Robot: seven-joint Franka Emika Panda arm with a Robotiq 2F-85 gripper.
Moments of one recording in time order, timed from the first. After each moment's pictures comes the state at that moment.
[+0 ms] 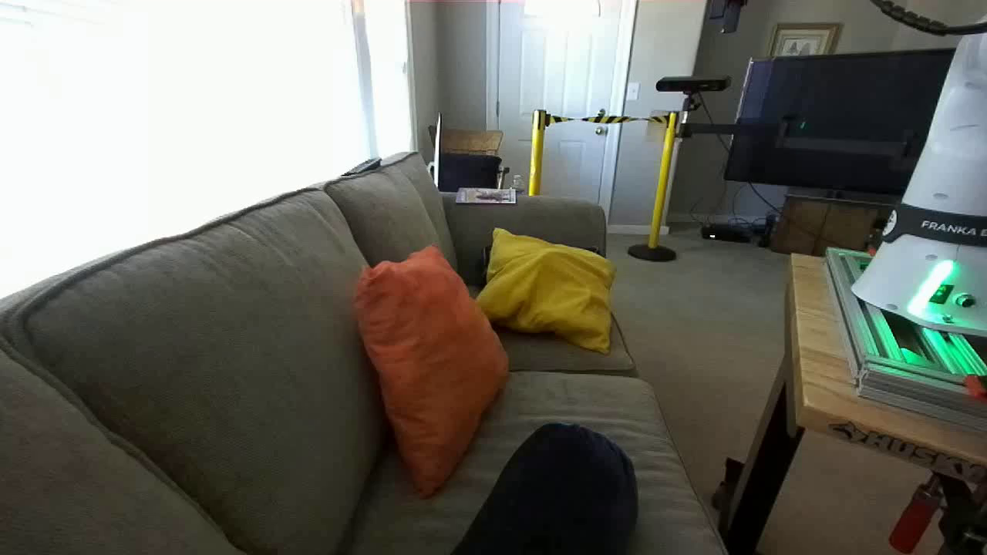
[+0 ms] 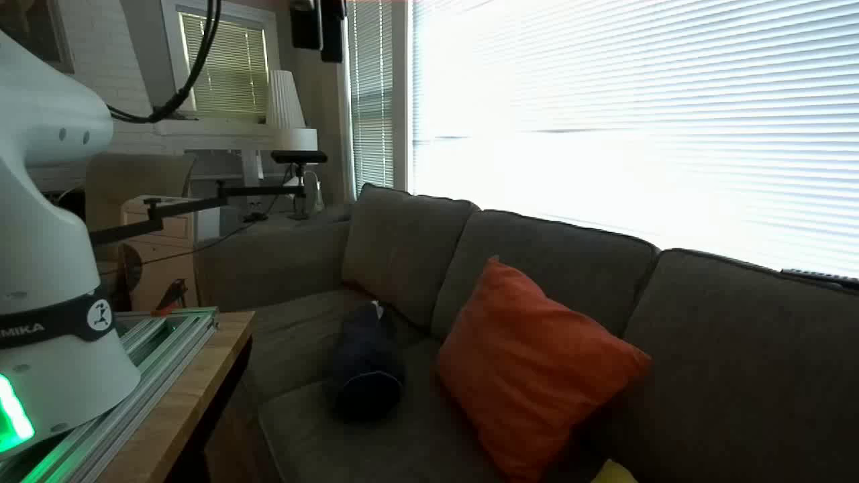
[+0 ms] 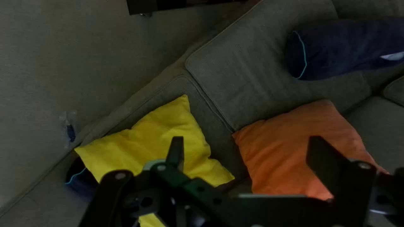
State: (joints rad) arm -0.08 -0.67 -0.17 -2.38 -0.02 1.71 -0.06
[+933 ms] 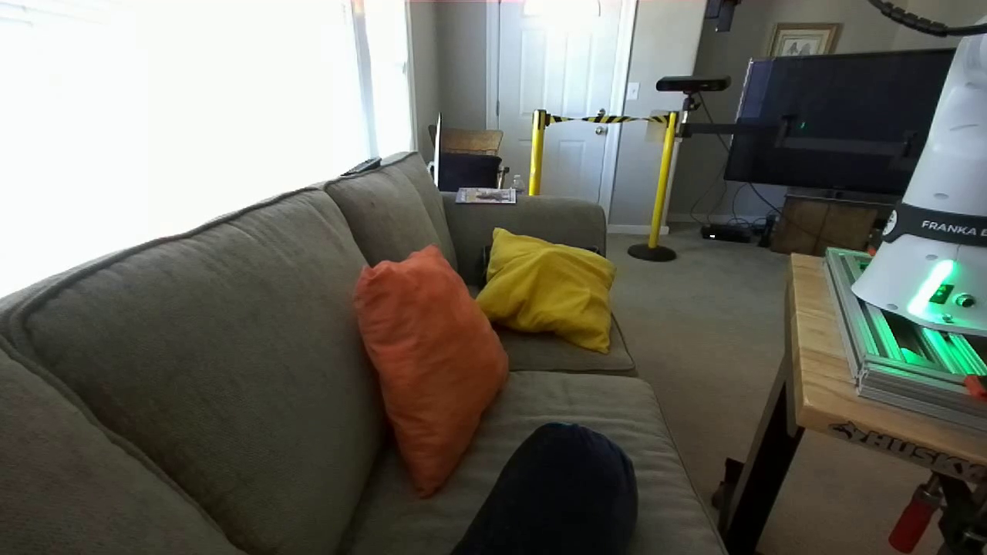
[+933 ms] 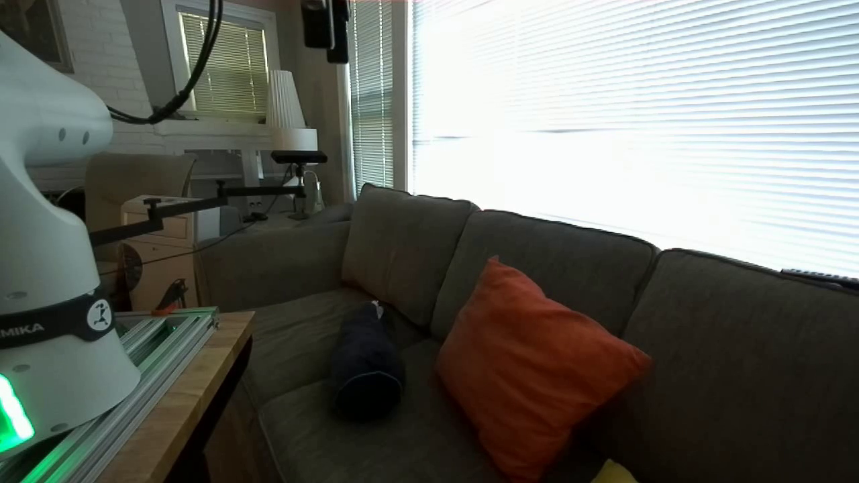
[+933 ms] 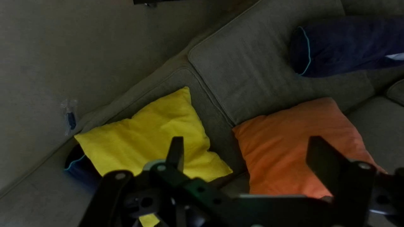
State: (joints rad) arm -0.08 -0.66 -0.15 -2.38 -0.03 1.75 -0.08
